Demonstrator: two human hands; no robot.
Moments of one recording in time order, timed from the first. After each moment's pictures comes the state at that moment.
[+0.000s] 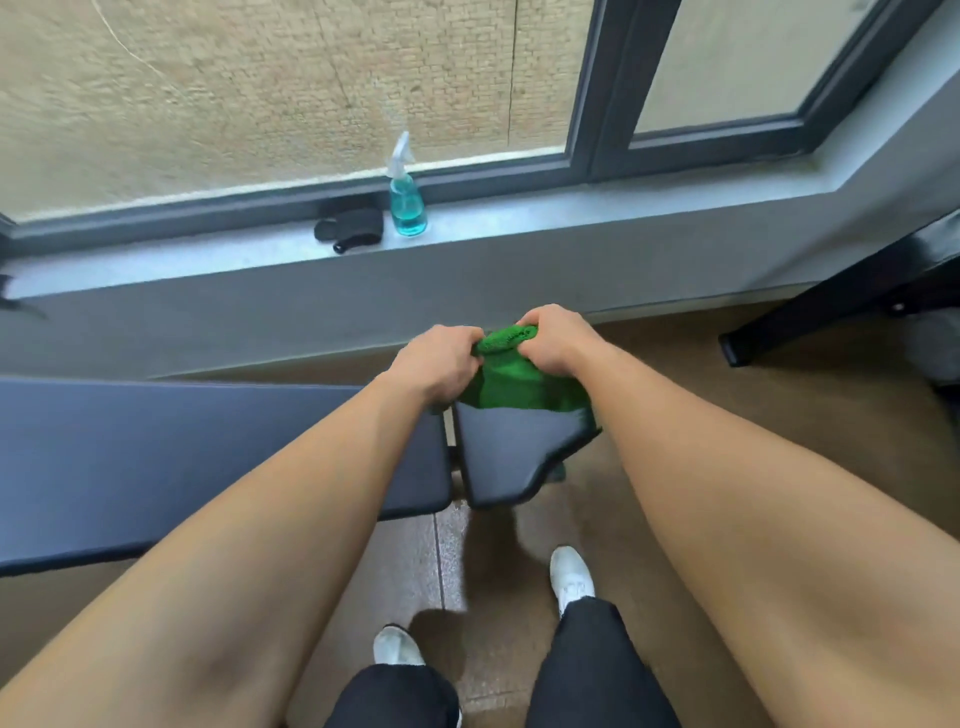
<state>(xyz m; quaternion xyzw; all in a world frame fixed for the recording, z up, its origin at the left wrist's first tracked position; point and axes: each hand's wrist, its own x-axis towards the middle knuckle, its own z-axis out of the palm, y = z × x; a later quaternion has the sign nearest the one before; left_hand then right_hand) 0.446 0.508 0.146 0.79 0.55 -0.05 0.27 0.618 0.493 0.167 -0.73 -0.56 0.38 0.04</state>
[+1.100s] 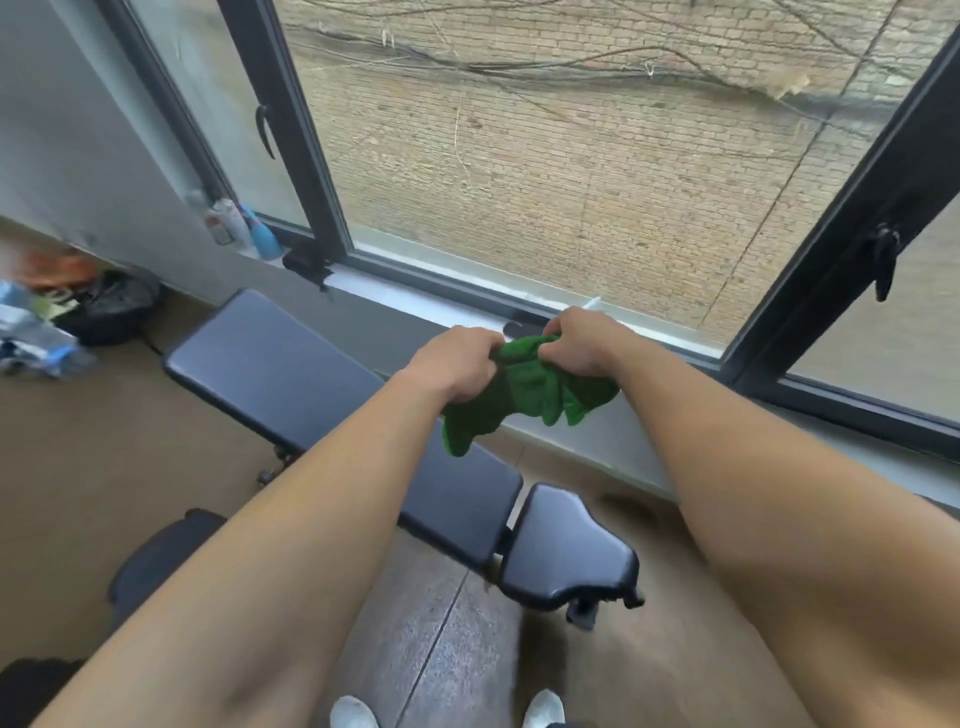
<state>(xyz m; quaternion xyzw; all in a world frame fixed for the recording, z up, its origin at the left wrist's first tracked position) 0.385 0.432 0.397 0.63 0.74 0.08 0.20 0.547 0.510 0.427 -0.48 -0.84 0.25 -0.05</state>
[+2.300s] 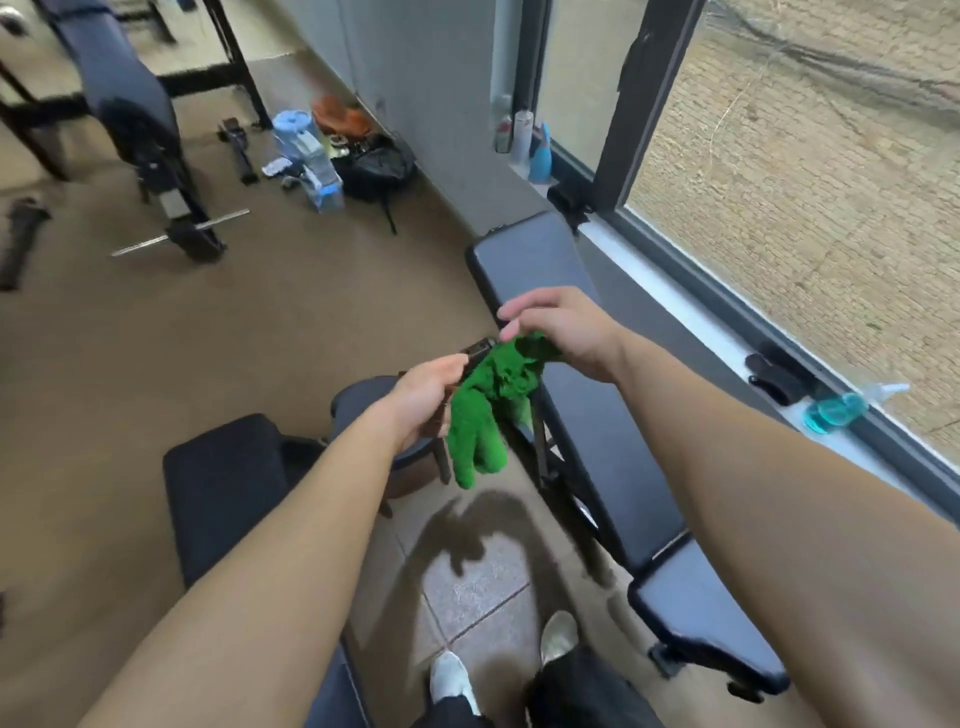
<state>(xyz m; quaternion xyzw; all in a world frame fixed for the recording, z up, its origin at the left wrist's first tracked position) 0.120 0.087 0.316 0.03 0.69 0.59 0.43 0.189 0.269 0.388 -0.24 -0.76 0.60 -0.03</state>
